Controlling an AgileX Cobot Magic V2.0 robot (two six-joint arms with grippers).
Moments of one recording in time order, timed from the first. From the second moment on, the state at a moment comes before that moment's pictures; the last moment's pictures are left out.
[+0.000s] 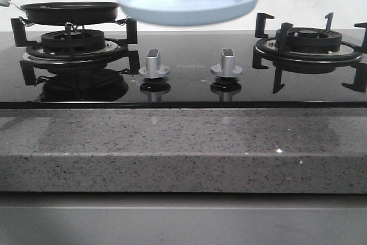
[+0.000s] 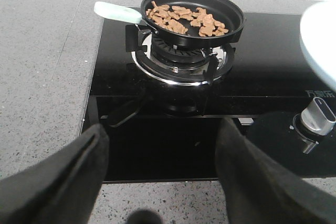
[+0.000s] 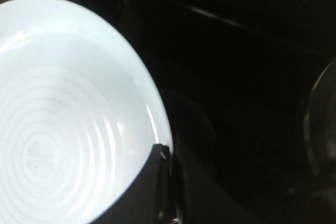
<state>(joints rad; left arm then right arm) -0.08 0.55 -0.67 -0.14 0.59 0.03 0.24 1.80 -1.74 0.42 1.01 -0.24</state>
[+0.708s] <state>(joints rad) -0.08 0.55 -0.67 -0.13 0.59 0.03 0.30 1.64 -1.33 0.45 0.73 -0.26</state>
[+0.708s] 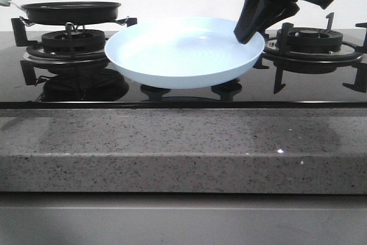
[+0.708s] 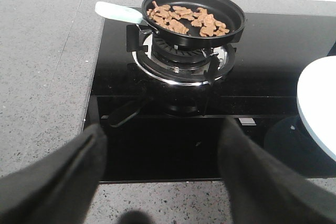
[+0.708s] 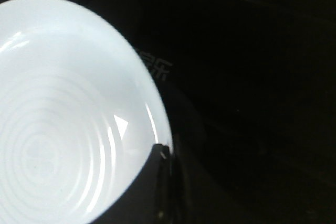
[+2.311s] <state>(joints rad) 0.32 1.69 -1.29 -1.26 0.78 0.51 0.30 1.64 -1.33 0.45 0.73 -0.26</state>
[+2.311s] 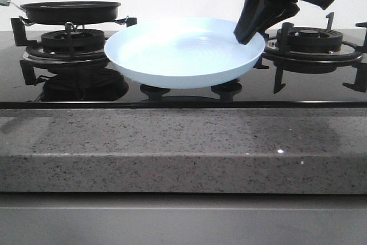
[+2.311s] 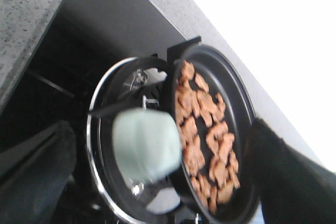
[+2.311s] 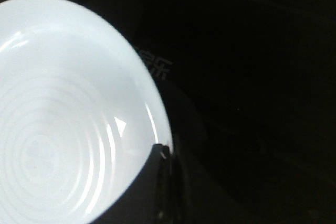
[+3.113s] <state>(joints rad) 0.31 1.81 -1.37 -1.34 0.88 0.52 0.30 1.64 -1.33 0.45 0.73 -0.26</state>
